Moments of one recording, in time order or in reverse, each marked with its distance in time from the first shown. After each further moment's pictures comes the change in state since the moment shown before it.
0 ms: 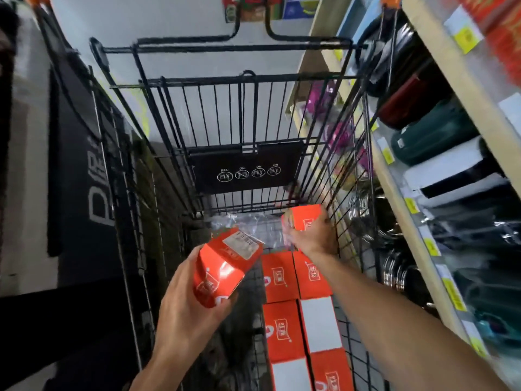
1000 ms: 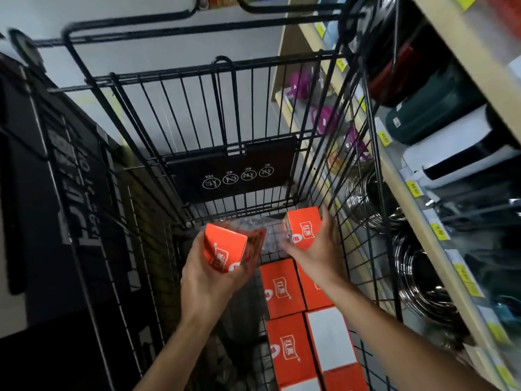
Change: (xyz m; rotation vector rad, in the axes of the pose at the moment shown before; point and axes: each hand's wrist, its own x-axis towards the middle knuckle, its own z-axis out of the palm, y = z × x) left_hand 0.077 0.005 0.060 -0.089 -0.026 -0.182; right_hand -0.020 0.038 0.002 0.333 0.000 -0.214
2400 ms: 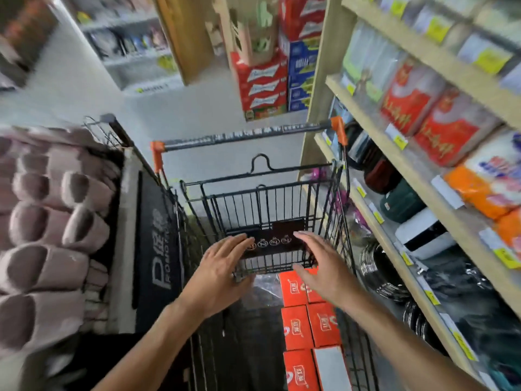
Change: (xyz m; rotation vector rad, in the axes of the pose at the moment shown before) left_hand -0.049 0.173 -0.142 0.726 -0.160 0.719; right_hand -0.055 -0.172 -0.171 -0.108 -0.232 -0.556
